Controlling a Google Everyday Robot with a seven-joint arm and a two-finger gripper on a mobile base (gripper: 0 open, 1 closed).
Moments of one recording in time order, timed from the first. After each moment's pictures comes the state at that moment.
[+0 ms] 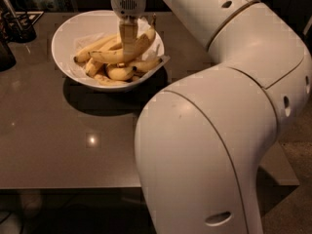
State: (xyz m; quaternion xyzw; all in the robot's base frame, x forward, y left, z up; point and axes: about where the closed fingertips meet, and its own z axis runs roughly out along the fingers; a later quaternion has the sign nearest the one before) arm 0.681 0.057 0.941 -0.72 0.68 -0.04 0.11
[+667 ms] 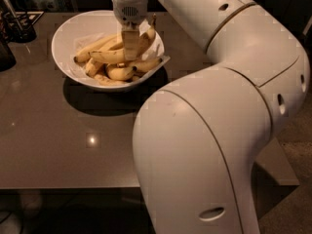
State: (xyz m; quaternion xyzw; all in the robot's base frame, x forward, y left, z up) arm 0.680 0.053 0.923 -0.72 0.68 -0.03 0.09
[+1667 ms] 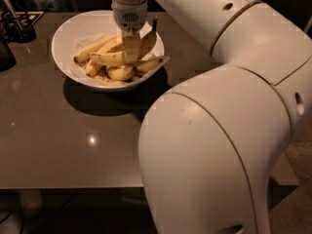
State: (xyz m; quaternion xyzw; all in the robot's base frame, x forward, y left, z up) arm 0.671 0.055 0.916 -0.74 0.66 -0.04 0.09
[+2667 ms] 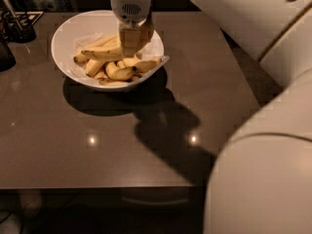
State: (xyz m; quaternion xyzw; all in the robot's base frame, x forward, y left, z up) arm 0.637 0.059 0.961 -0.73 0.66 -0.06 0.17
